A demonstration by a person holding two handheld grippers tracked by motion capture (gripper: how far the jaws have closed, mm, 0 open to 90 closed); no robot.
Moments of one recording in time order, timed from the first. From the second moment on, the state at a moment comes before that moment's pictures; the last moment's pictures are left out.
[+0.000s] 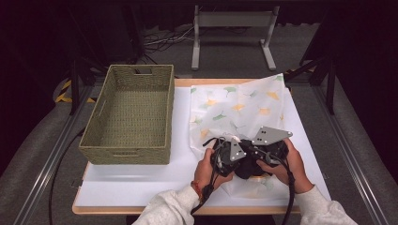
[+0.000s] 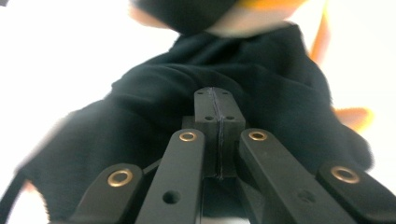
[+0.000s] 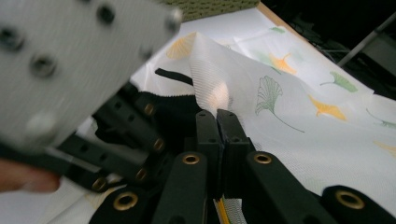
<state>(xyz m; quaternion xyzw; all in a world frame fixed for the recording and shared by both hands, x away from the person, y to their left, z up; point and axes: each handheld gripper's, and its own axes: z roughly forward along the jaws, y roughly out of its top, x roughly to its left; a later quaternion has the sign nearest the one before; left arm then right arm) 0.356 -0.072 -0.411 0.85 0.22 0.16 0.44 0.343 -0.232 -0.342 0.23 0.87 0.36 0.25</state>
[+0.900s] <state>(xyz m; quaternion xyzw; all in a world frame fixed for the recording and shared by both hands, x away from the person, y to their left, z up) 0.337 -0.002 -0.368 0.86 0.19 0.14 0.46 0.340 -0.231 -0.344 0.23 0.87 0.36 0.24</state>
